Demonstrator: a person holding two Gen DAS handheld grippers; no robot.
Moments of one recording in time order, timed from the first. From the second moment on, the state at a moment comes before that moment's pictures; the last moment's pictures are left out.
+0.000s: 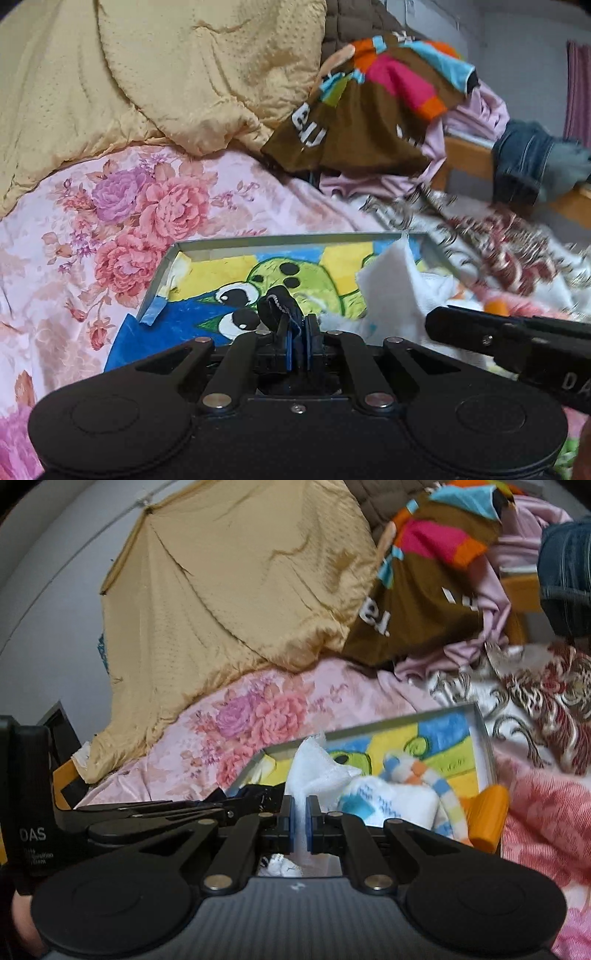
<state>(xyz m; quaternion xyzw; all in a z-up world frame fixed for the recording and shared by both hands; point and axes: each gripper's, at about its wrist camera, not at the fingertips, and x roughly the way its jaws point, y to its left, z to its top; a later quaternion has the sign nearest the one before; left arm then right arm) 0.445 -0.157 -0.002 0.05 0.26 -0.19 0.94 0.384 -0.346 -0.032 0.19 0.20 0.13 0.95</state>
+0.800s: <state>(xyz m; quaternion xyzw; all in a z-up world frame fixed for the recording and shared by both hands) 0.451 -0.159 -0.021 0.06 0.30 -0.17 0.94 0.397 -0.346 -0.043 0.21 0.24 0.11 0.94</state>
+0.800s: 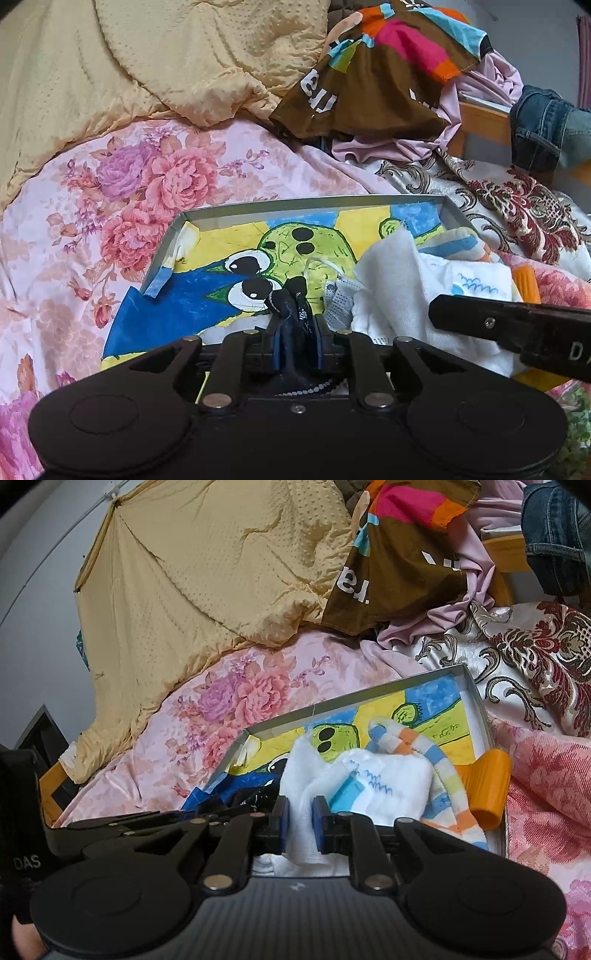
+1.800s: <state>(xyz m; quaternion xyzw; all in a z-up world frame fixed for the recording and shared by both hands) 0.400 -0.124 0.025 0.05 0.27 -0.12 0.95 0.359 -0.345 -0.004 0.15 0.22 0.08 0.96</state>
